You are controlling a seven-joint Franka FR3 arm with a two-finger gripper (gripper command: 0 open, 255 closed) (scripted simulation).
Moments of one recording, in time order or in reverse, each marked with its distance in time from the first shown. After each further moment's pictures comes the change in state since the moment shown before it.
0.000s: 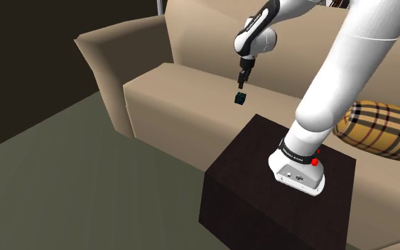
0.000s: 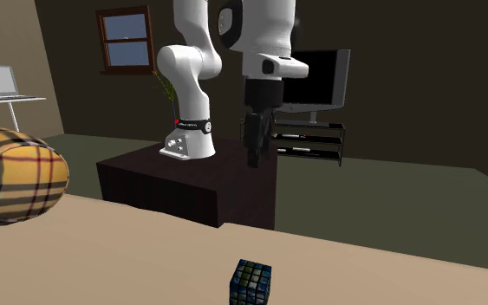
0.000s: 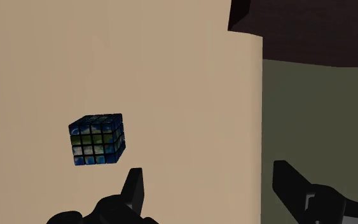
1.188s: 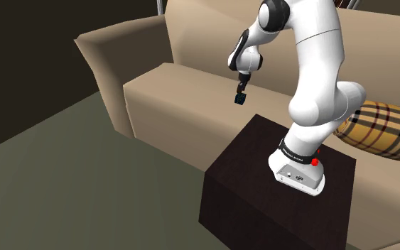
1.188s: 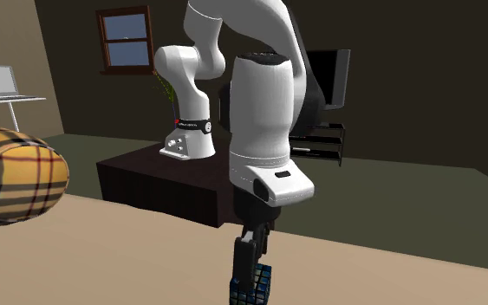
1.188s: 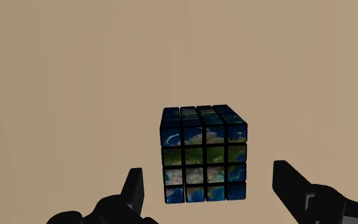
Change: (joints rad) arm -0.292 0.630 0.163 0.484 0.356 0.125 -0.382
